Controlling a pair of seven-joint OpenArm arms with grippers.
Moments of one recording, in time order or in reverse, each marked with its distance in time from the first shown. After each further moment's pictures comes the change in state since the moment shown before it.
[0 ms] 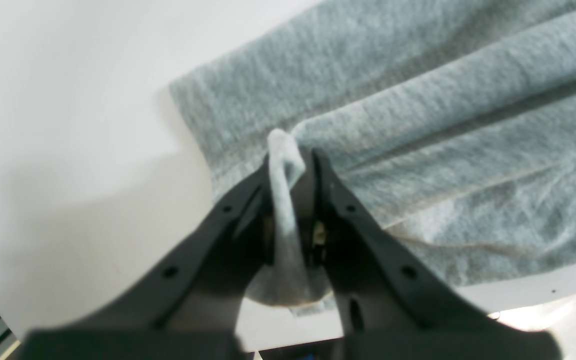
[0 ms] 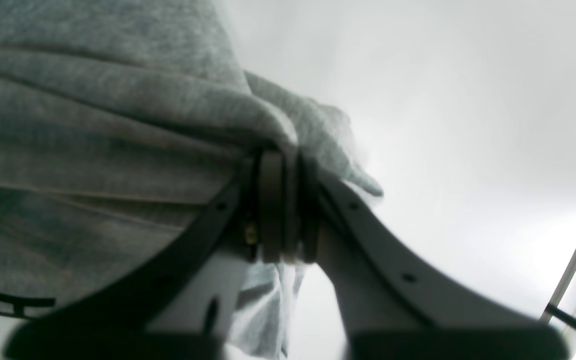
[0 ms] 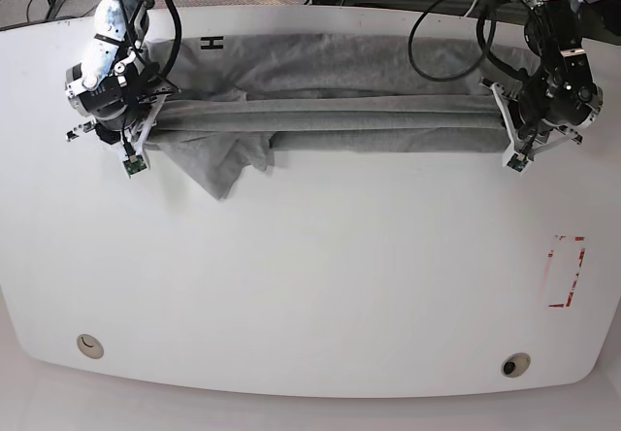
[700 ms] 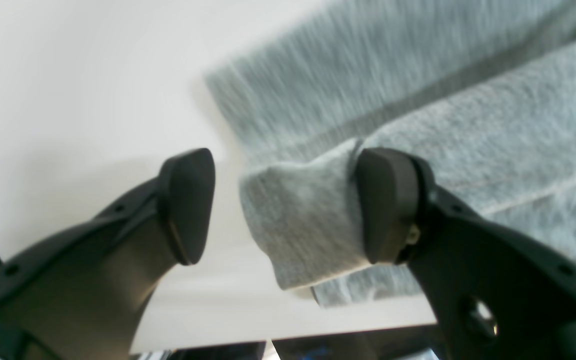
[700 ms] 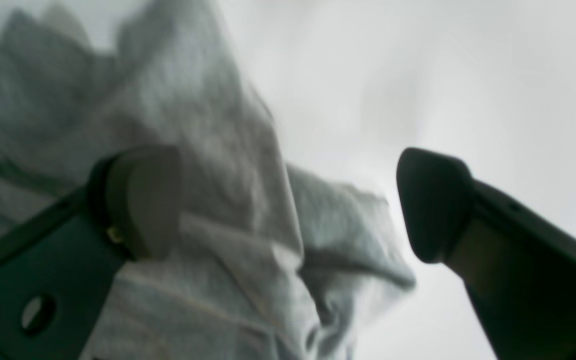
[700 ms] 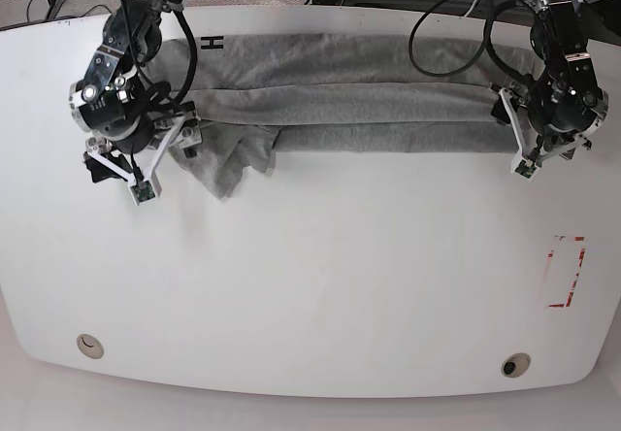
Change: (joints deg) left arm -2.2 -1.3 -0.2 0.1 1.2 0.2 0.8; right arm 7.2 -3.9 0.3 -1.8 9.9 -0.2 -0.5
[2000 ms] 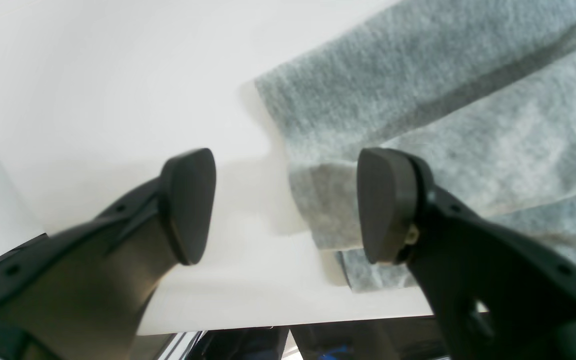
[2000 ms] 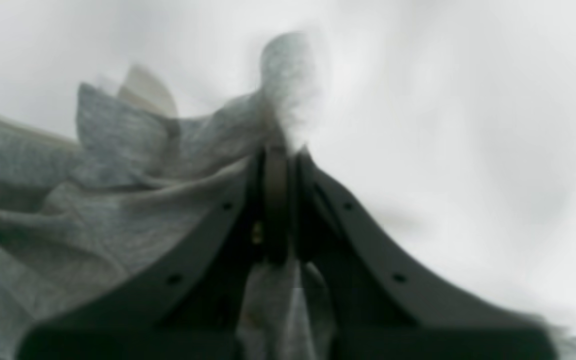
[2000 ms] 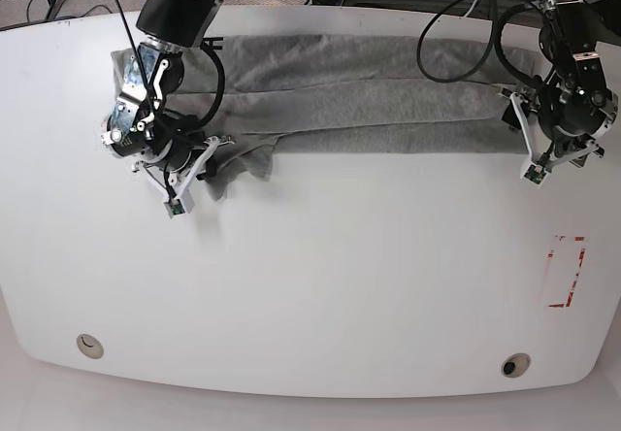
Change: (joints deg) left arm 0.3 -2.0 -0.3 3.4 0.0 -0.2 1.3; right arm 6.8 -2.4 -0.3 -22.7 0.8 -0.2 9.0
